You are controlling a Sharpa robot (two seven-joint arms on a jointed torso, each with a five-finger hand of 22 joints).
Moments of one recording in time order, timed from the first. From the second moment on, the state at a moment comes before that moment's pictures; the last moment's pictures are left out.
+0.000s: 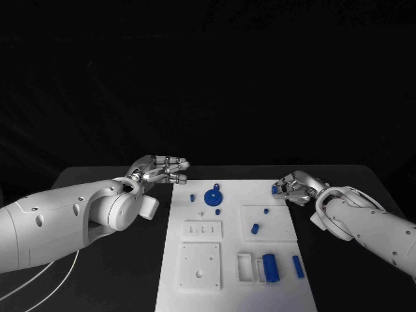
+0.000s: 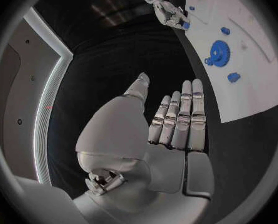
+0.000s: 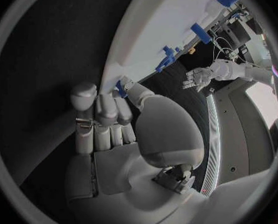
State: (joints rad) left arm 1.33 -0.77 -0.19 1.38 -0.06 -0.32 0.29; left_hand 1.37 -0.07 0.06 0.07 0.08 0.85 0.15 0.06 0.06 0.95 0.14 0.06 0.06 1.13 0.12 0.13 0.07 0.08 1.03 0.11 0.20 0.08; right arm 0.95 -0.70 0.30 0.98 -1.30 -0.24 0.15; right_hand 1.27 -0.07 0.41 -0.13 0.05 1.07 0.10 0.06 0.07 1.32 0.01 1.13 1.31 1.45 -0.07 1.06 1.09 0.09 1.47 -0.09 0.71 1.31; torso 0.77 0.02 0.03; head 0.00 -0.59
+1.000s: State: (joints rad) left arm 1.33 -0.77 -0.19 1.38 -0.06 -0.32 0.28; left_hand 1.38 -0.08 0.07 0.08 0.08 0.82 0.16 0.06 0.06 0.94 0.14 0.06 0.06 1.13 0.12 0.13 0.07 0.08 1.03 0.11 0.20 0.08; right arm 0.95 -0.69 0.30 0.98 -1.30 -0.26 0.14; right_hand 1.28 -0.06 0.40 -0.14 0.05 1.18 0.08 0.06 0.07 1.33 -0.02 1.13 1.31 1.45 -0.08 1.06 1.09 0.08 1.47 -0.10 0.71 1.31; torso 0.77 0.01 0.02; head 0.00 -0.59
